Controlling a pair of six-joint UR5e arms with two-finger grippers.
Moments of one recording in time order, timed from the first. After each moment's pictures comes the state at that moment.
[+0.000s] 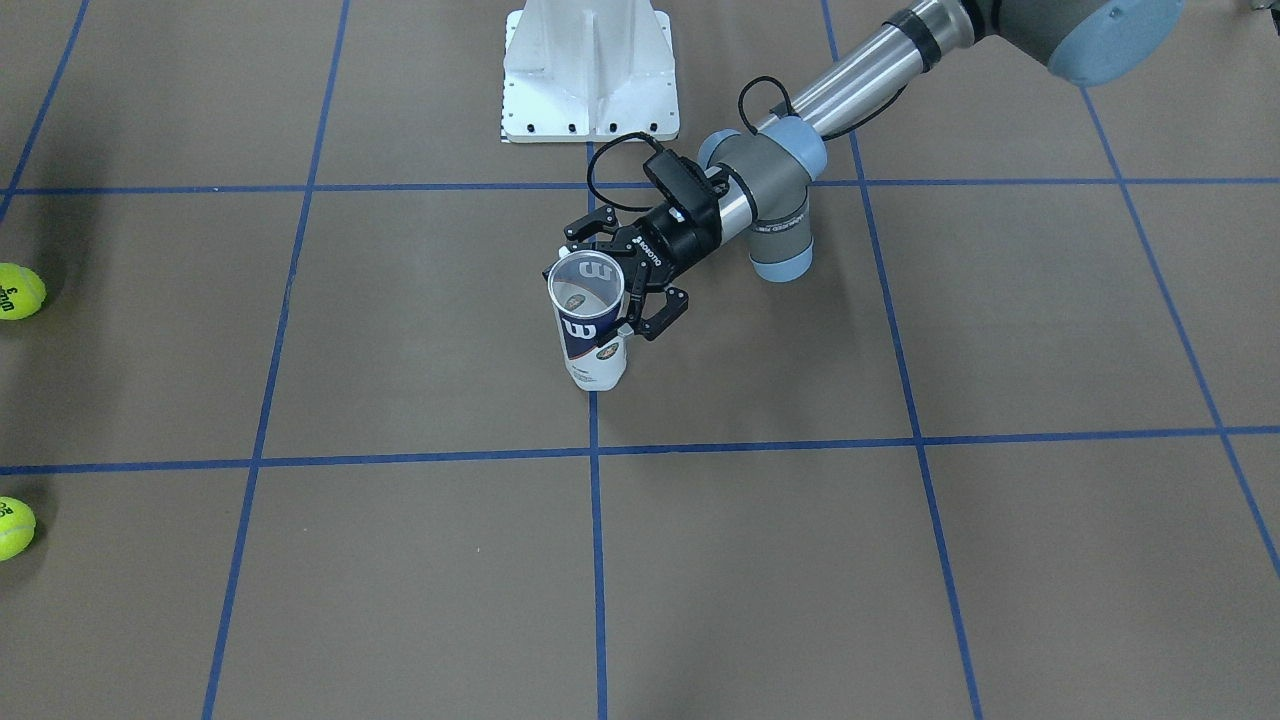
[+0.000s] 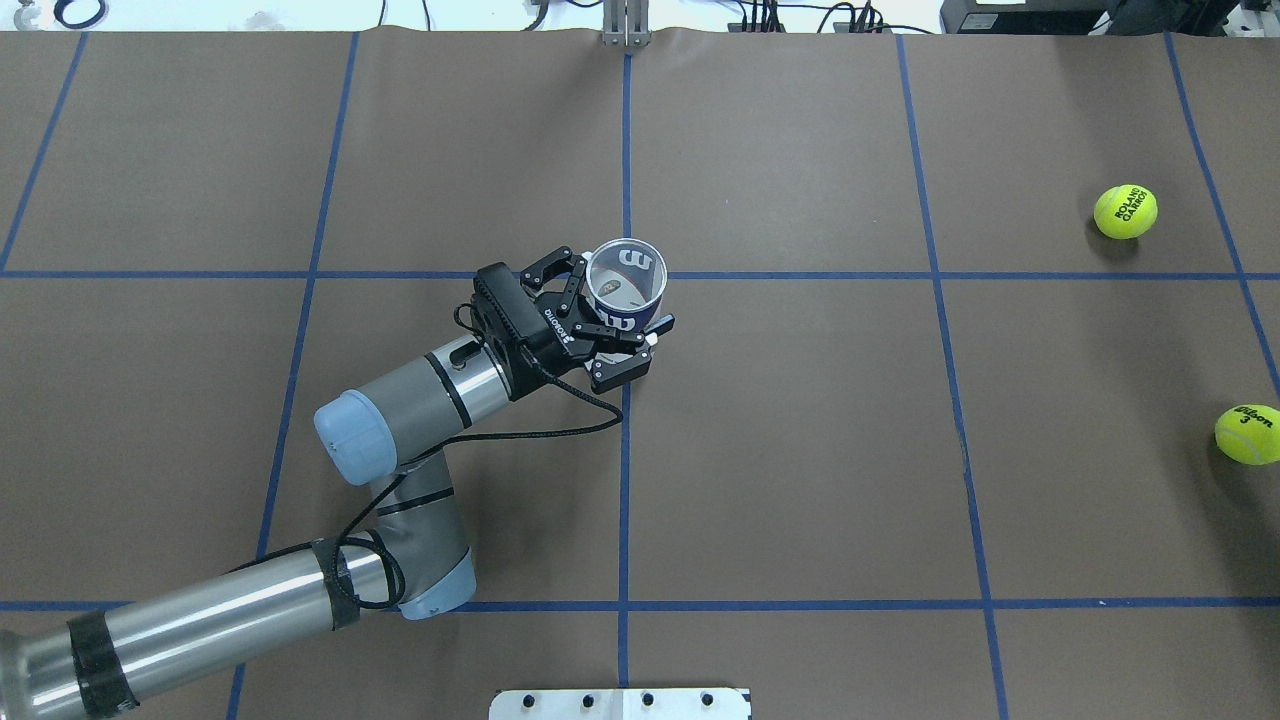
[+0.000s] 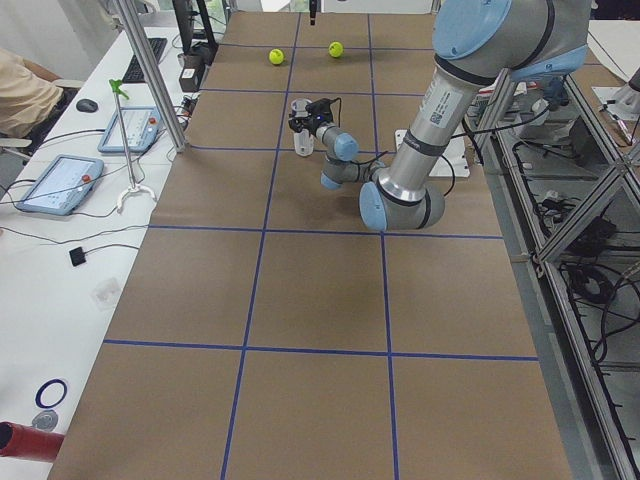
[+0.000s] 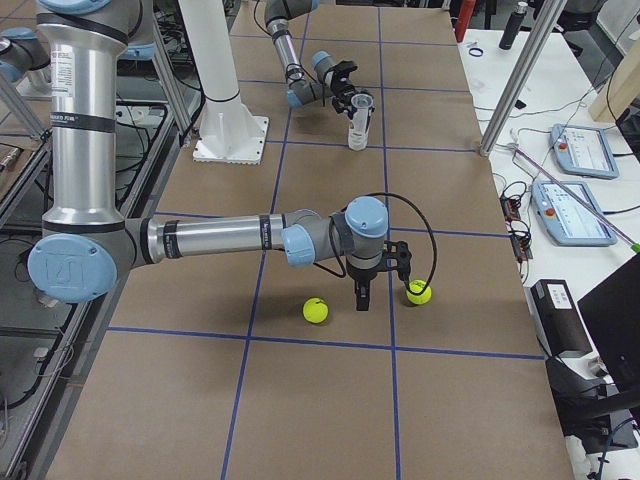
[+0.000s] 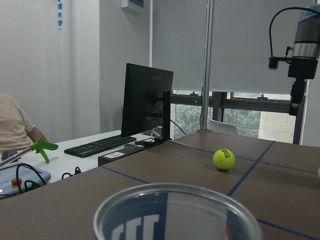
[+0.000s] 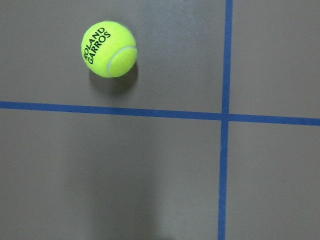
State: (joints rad) left arm -0.41 -2.29 -1.09 -3.43 -1.32 -0.35; right arm 1.37 -1.65 1.74 -1.38 2.32 0.31
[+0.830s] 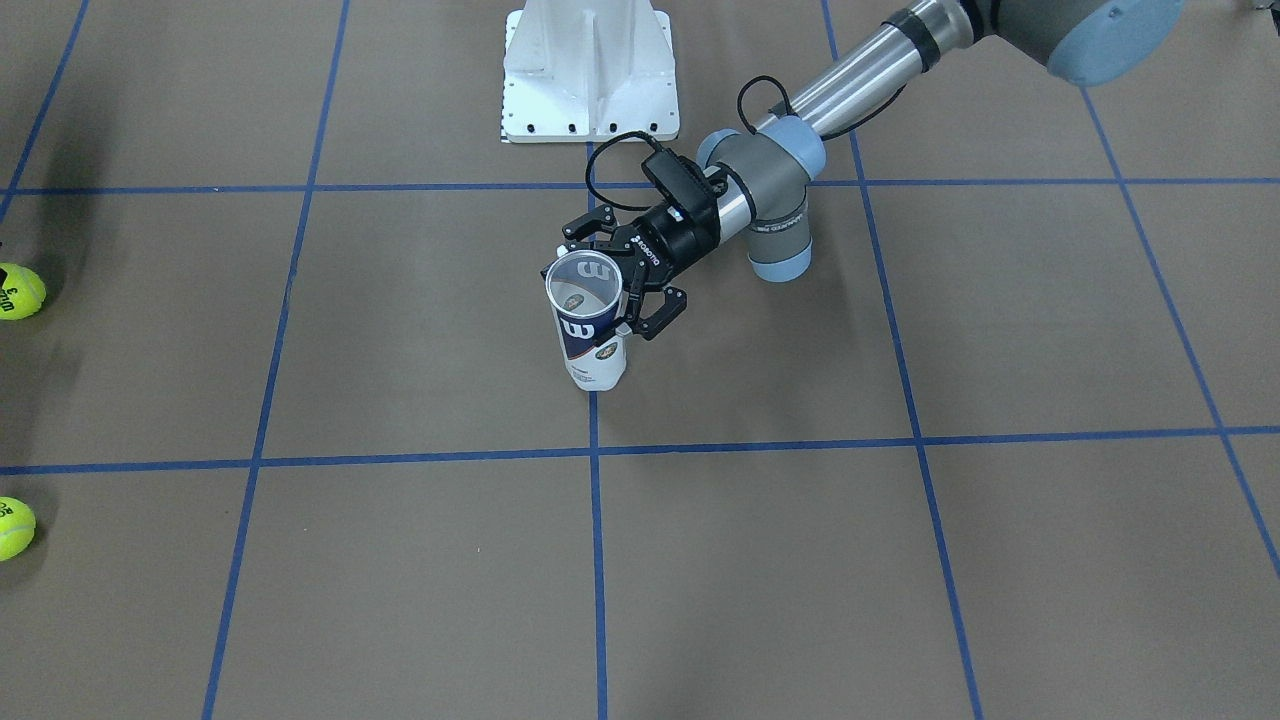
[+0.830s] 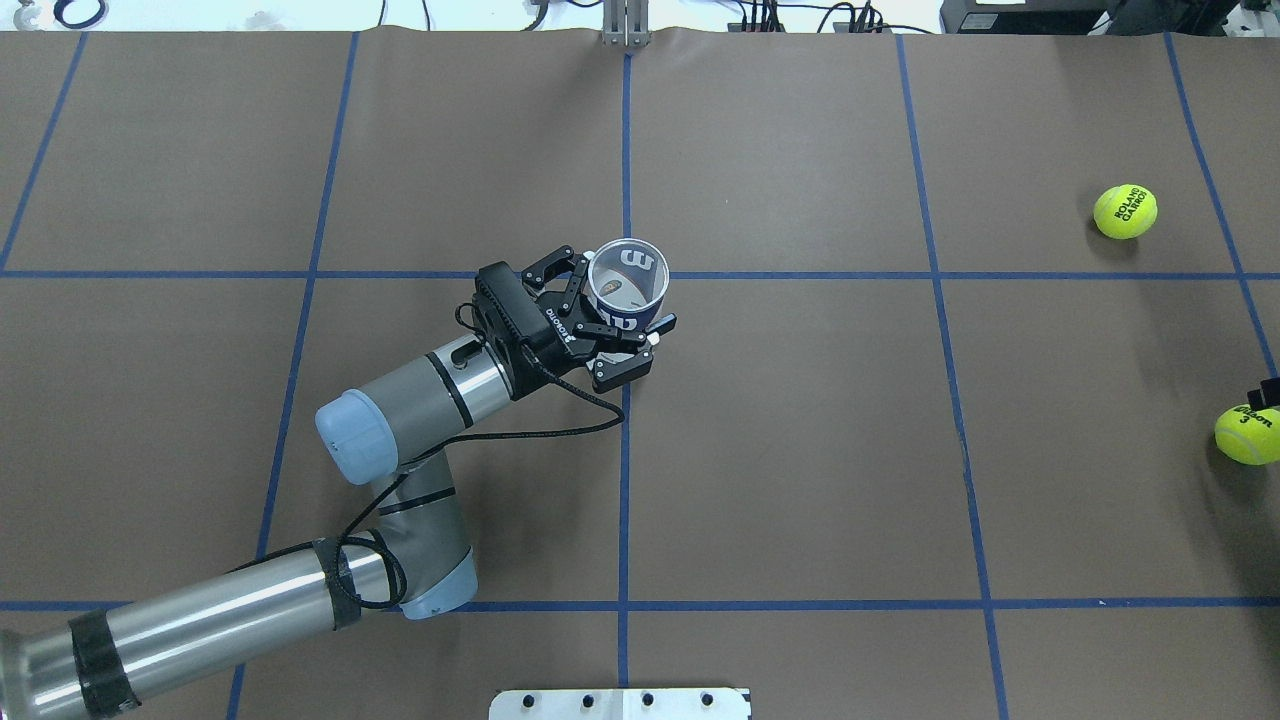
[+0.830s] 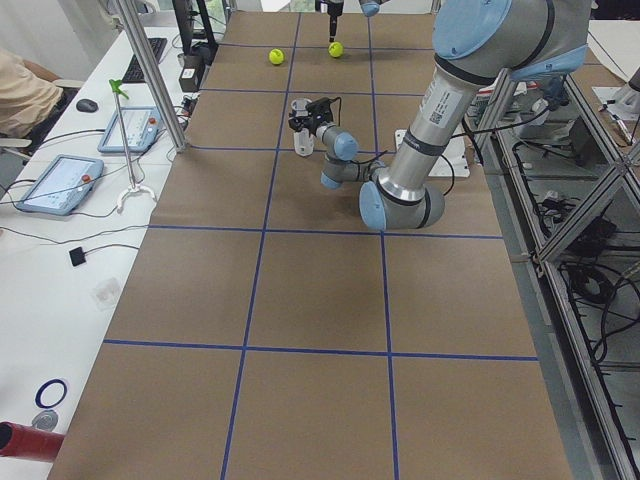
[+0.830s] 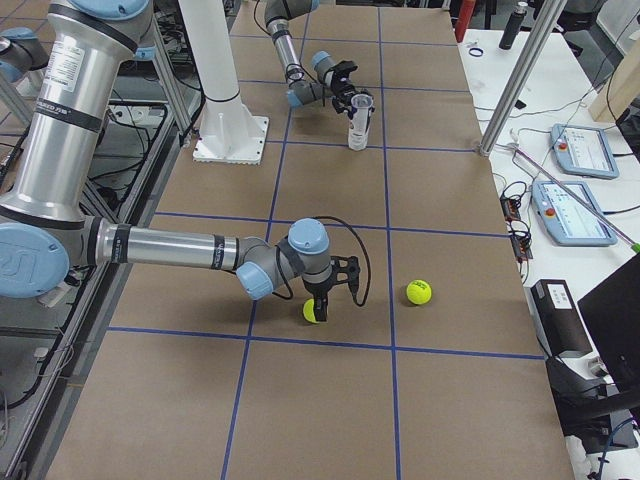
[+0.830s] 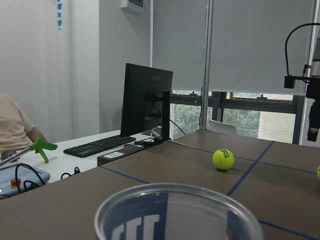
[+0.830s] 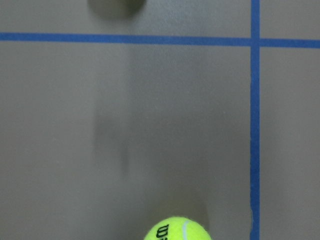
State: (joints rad) left arm -0.41 -2.29 -1.09 -3.43 -1.32 -0.35; right arm 1.14 -1.90 1.72 -0.88 2.16 0.63
